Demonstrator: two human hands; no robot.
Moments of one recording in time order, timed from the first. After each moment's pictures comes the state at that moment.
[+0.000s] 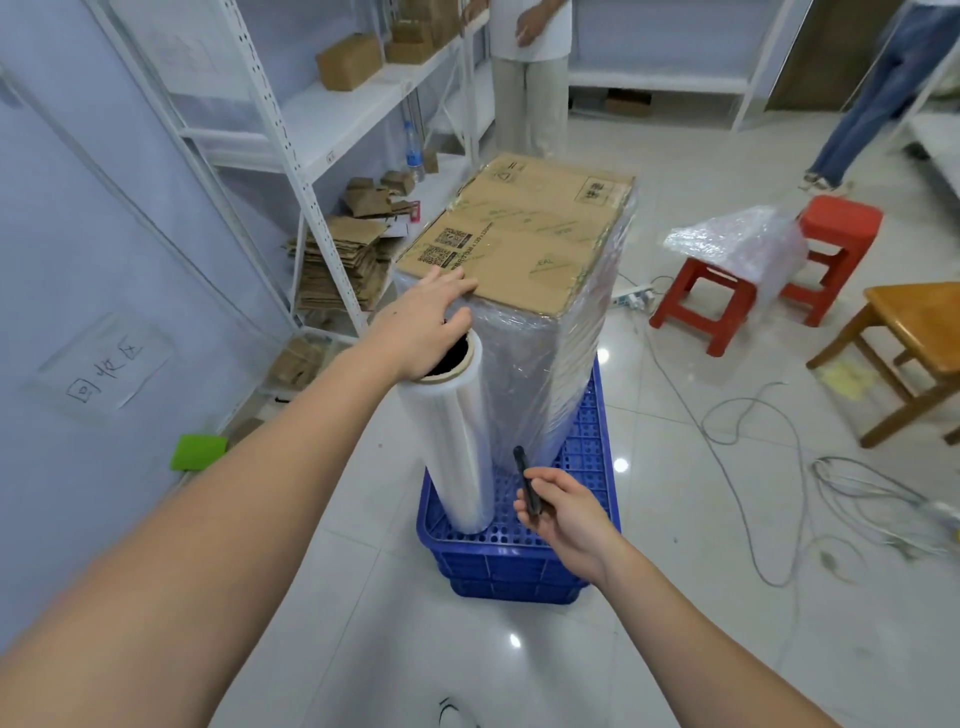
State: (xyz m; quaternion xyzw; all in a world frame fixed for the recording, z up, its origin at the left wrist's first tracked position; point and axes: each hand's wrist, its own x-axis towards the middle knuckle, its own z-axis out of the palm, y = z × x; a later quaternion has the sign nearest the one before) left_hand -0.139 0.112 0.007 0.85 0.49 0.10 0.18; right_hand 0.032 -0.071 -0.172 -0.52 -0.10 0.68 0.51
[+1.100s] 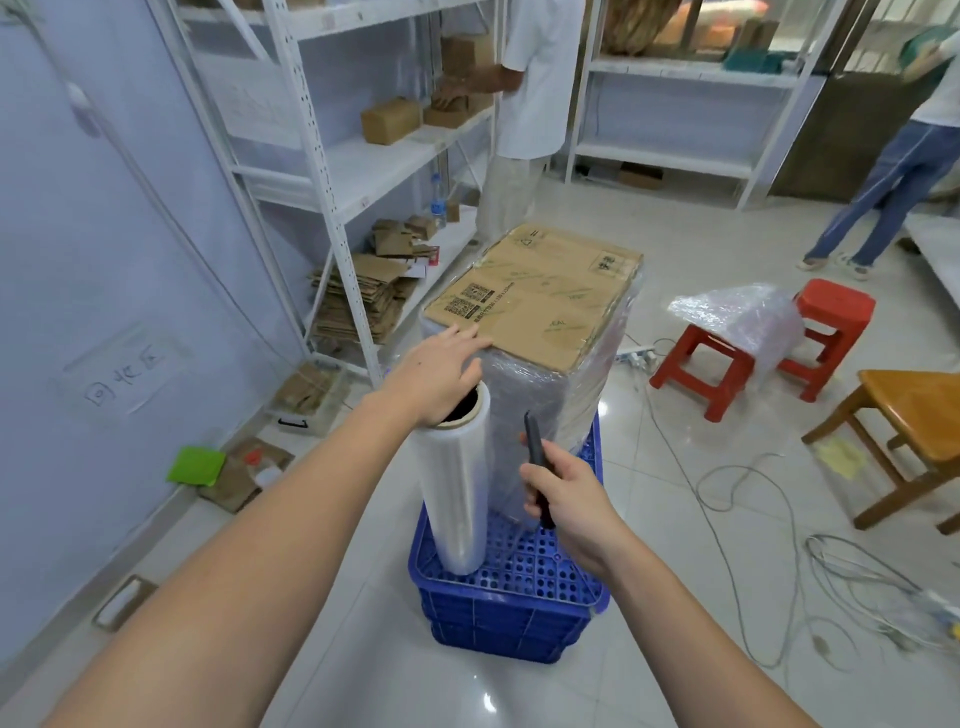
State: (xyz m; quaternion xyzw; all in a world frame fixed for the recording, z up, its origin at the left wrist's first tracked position) left_hand -0.146 0.105 0.005 0.86 0.48 0.09 0.14; right_hand 0.025 -0.057 -0.038 -0.55 -0.40 0.57 0.46
